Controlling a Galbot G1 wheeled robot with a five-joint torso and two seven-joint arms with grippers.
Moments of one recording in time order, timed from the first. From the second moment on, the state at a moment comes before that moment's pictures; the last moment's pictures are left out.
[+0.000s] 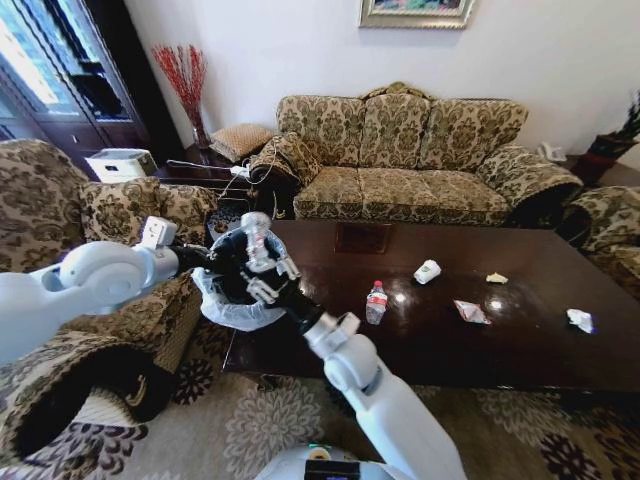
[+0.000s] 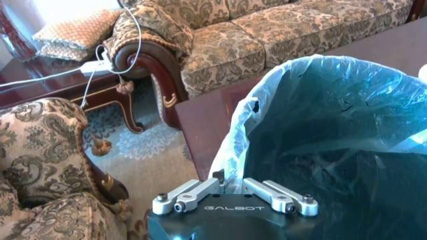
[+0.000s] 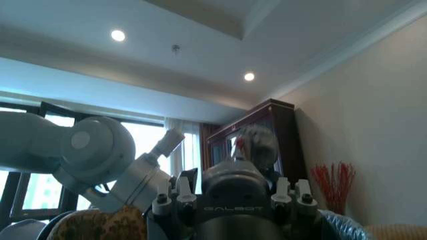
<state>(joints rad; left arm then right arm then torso) 1.75 0.05 -1.15 -2.15 -1.54 0.51 -0.31 -0.95 1.41 -0.21 2.00 0.29 0.10 -0.17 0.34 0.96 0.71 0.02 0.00</state>
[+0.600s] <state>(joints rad) 1.76 -0.09 -1.15 -2.13 -1.47 0.51 -0.32 -1.15 1.37 0.03 2.11 0.26 0.09 -0.02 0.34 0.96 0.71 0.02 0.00</state>
